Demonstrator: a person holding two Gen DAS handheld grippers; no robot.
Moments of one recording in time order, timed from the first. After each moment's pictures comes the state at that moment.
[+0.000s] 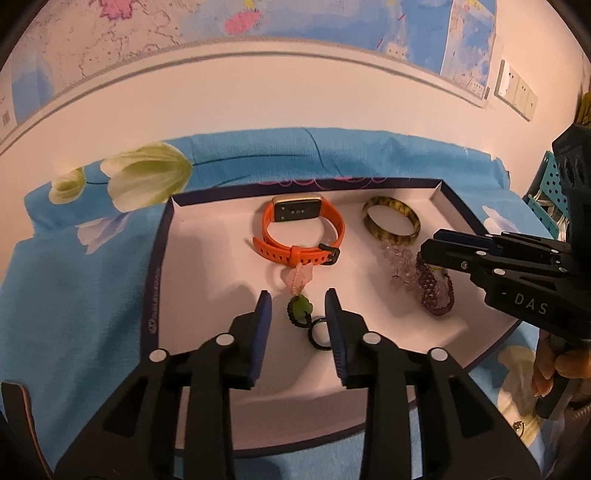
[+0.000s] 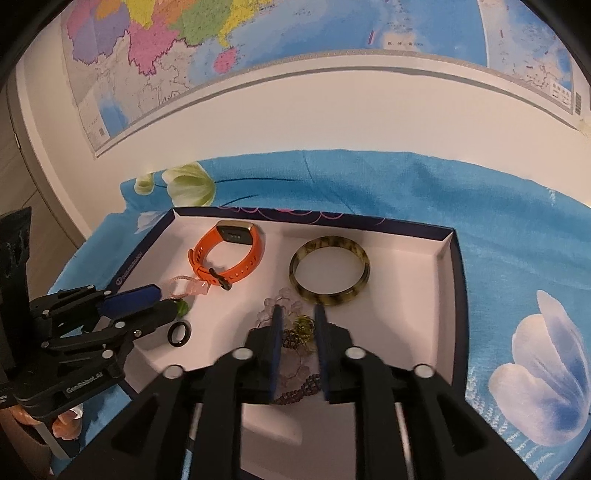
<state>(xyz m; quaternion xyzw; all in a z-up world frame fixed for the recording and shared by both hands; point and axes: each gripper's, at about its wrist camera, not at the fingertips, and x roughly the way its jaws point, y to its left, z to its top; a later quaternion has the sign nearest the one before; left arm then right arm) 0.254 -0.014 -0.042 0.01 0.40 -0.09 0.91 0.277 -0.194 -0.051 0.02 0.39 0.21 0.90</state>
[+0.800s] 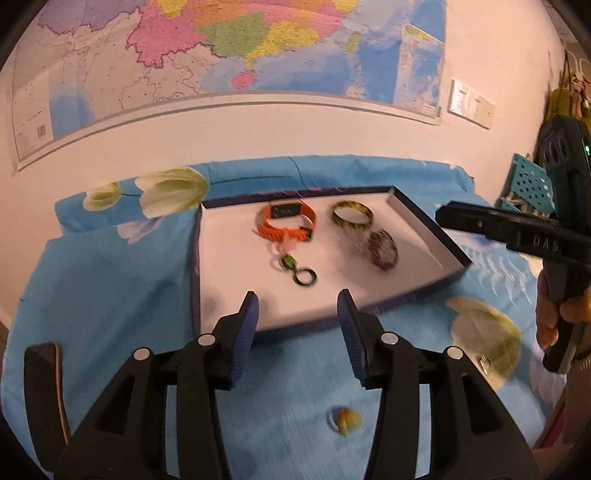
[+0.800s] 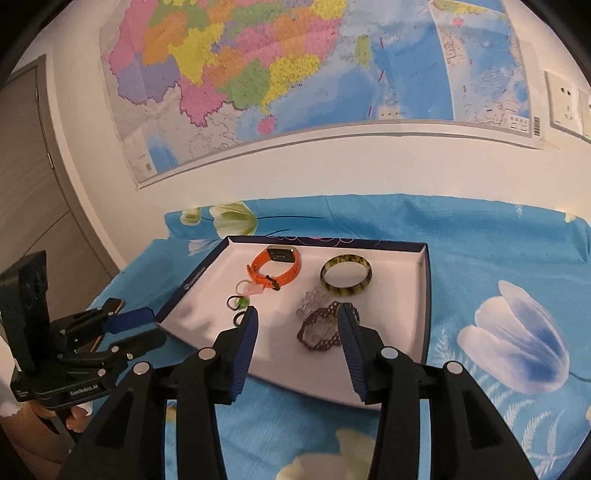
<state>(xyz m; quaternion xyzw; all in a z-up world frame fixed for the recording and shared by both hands) 0.149 0.003 -0.009 0.02 0.34 -0.12 0.93 0.192 -0.222 -0.007 0.05 0.31 0.24 0.92</state>
